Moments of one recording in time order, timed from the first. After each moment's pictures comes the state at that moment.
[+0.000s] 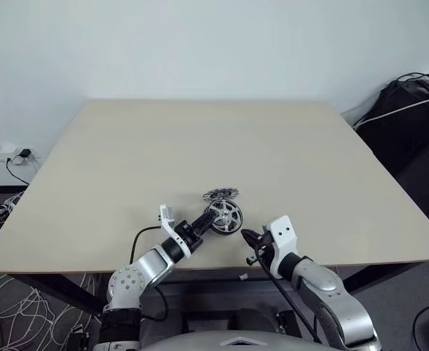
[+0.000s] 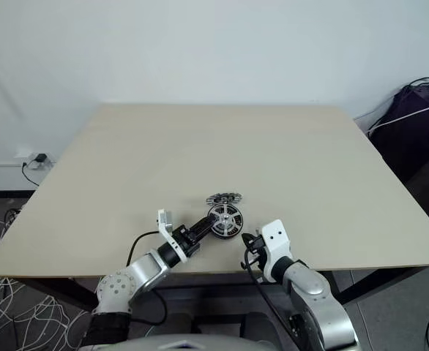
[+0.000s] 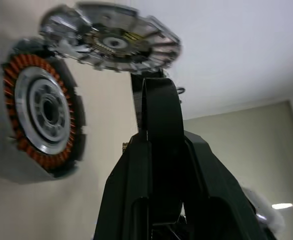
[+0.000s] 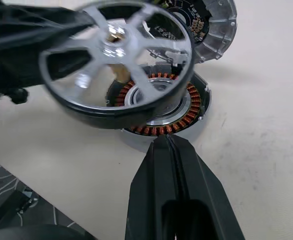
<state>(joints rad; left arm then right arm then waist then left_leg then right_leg) 0.00 -0.07 0.11 0.04 -1.11 0.87 -0.30 0.26 -0.28 0.15 -0.43 0.20 0.52 0.41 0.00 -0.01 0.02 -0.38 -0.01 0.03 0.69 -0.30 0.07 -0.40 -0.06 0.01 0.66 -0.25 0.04</state>
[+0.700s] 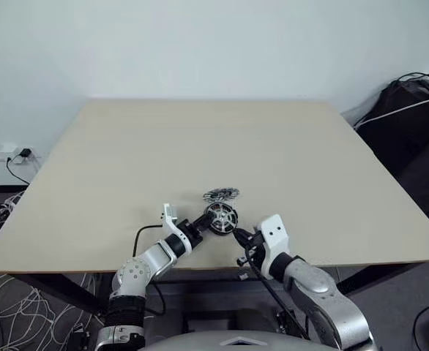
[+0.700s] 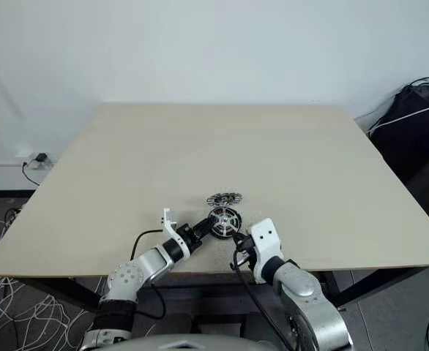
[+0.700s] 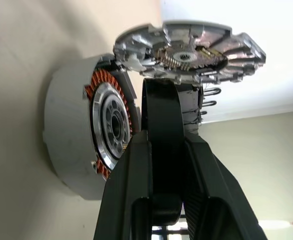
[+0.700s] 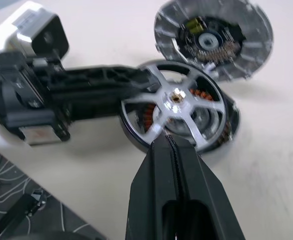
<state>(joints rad) -0.08 -0.06 0.11 0.18 -1.00 0.81 -0.29 0.24 -0.26 0.23 -0.53 0.20 0.61 0.34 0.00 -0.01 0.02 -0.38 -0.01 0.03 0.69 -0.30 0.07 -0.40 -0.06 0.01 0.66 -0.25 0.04</state>
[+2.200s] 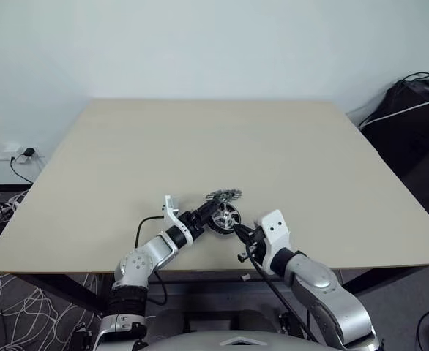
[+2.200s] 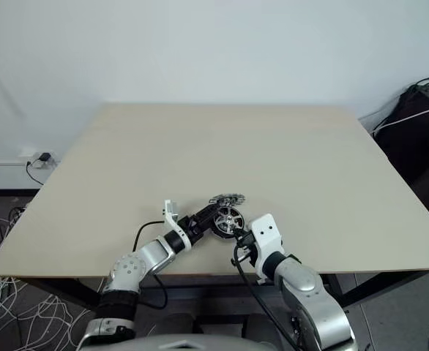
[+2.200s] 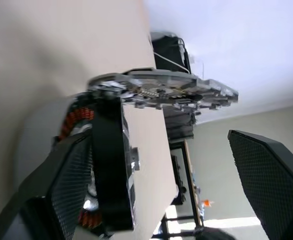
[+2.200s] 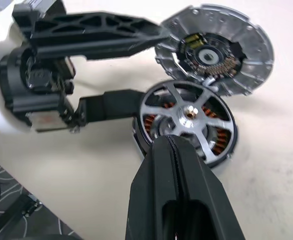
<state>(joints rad) -0.13 -0.06 0.12 0.19 -0.99 0.80 -0.32 0.22 -0.28 0.22 -0.54 0.21 0.63 0.34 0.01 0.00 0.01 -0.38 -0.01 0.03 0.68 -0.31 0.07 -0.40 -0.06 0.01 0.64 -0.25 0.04</state>
